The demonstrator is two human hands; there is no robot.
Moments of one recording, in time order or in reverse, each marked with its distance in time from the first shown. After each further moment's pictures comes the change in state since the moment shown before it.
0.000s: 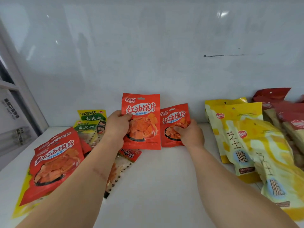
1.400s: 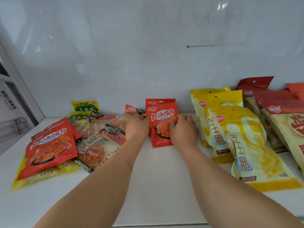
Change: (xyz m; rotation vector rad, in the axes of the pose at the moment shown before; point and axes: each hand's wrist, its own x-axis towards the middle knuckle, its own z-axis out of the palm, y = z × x) left_hand -0.056 -0.035 0.082 0.521 -0.015 0.132; right_hand -0.048 0.017 -0.035 -0.425 0.096 -0.241
